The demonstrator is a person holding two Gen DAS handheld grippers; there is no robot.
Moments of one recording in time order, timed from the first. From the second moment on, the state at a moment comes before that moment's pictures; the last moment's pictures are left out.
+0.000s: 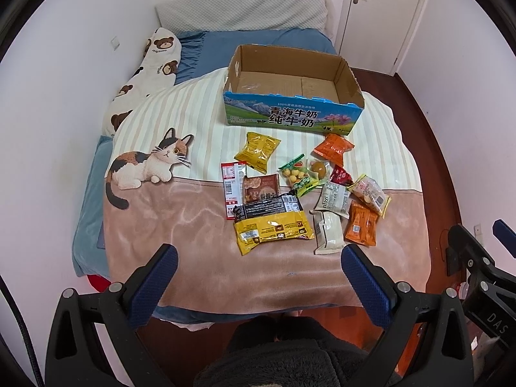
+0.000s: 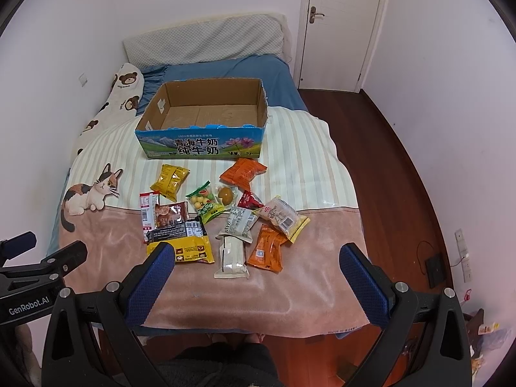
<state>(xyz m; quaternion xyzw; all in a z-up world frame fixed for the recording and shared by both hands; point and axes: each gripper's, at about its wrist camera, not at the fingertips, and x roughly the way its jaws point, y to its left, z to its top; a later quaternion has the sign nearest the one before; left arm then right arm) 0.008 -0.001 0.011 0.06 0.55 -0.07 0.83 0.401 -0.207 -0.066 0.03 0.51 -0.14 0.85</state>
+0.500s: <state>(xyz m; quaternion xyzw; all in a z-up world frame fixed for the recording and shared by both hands) 0.008 -0.003 0.009 0.06 0.56 -0.07 0.82 0.403 -0.207 -0.066 0.03 0.51 -0.14 0.85</state>
